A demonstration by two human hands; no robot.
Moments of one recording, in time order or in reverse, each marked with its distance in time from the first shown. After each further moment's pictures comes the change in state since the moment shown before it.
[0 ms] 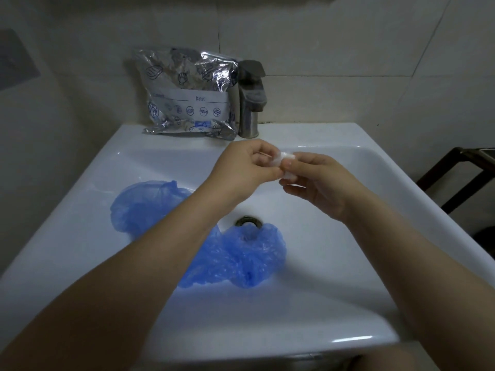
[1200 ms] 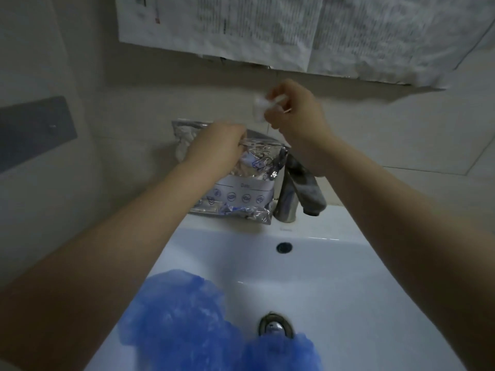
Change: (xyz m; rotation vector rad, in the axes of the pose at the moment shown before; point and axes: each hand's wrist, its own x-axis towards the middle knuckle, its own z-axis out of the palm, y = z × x) left_hand 0.158 0.024 -0.155 1.038 0.361 0.359; right_hand 0.203 -0.144 0.090 -0.800 0.255 -0.628
